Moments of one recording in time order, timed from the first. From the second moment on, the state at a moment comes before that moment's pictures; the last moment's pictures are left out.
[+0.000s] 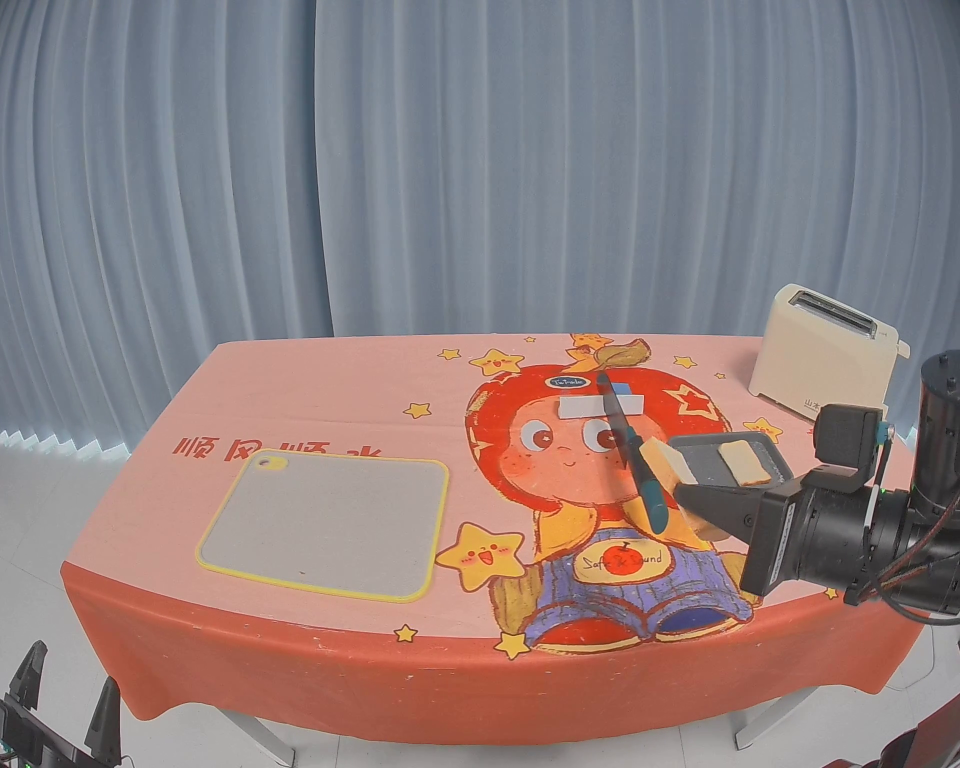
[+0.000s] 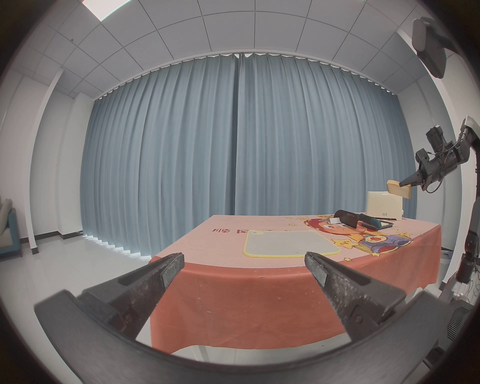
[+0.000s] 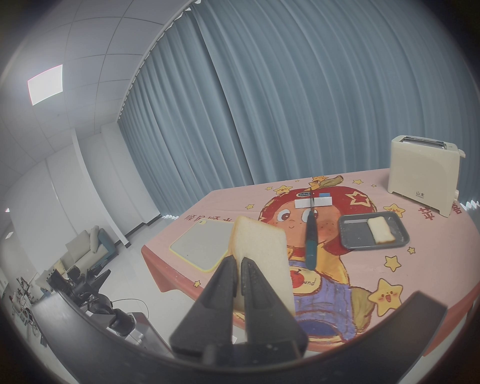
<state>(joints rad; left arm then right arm) 0.00 0.02 -0.02 -0.01 0.02 -0.02 0.85 1.36 -0.69 -0.28 -0.19 0.43</state>
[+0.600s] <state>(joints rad) 0.00 0.02 -0.02 -0.01 0.02 -0.02 0.85 1.36 -0.69 -0.28 -0.19 0.43</state>
